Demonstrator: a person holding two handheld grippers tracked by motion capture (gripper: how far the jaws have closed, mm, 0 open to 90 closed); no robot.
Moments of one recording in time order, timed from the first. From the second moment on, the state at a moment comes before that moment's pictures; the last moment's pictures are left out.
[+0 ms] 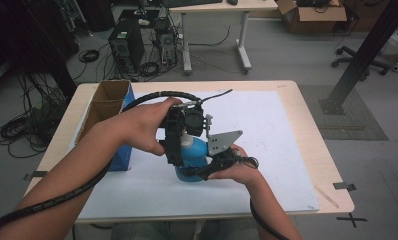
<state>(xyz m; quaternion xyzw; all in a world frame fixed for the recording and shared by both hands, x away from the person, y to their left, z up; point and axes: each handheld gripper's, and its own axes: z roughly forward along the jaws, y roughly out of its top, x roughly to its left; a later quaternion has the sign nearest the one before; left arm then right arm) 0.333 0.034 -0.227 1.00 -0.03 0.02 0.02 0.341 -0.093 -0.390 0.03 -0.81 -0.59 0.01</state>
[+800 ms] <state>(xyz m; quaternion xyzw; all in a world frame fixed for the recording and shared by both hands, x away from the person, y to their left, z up) 0.330 0.030 -0.237 1.00 -0.04 0.04 0.02 0.342 -0.088 -0.389 0.03 -0.81 -0.59 0.01</state>
